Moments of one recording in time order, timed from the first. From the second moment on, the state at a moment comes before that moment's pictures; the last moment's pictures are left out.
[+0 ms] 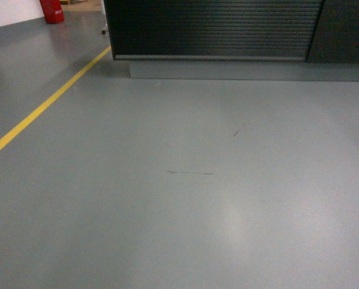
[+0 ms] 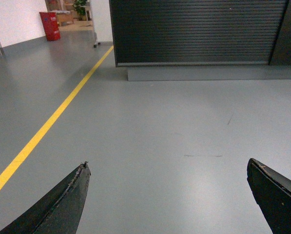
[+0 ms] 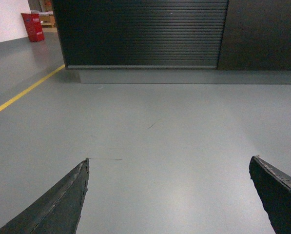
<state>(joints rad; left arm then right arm) 0.00 0.01 0.01 0.00 0.00 0.00 0.00 0.00 0.01 0.00 0.00 0.00</state>
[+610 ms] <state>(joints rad) 0.00 0.01 0.01 0.00 0.00 0.00 0.00 0.00 0.01 0.00 0.00 0.00</state>
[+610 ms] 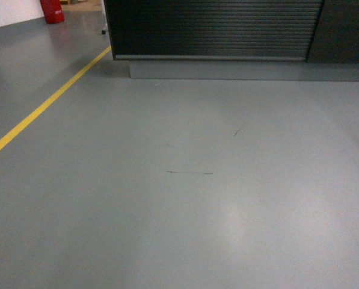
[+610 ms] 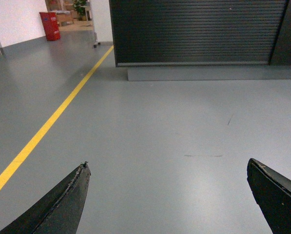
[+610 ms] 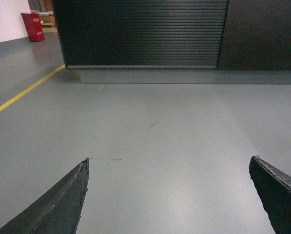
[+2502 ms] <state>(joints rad) 0.00 0.01 0.01 0.00 0.00 0.00 0.00 0.00 0.01 0.00 0.00 0.00</state>
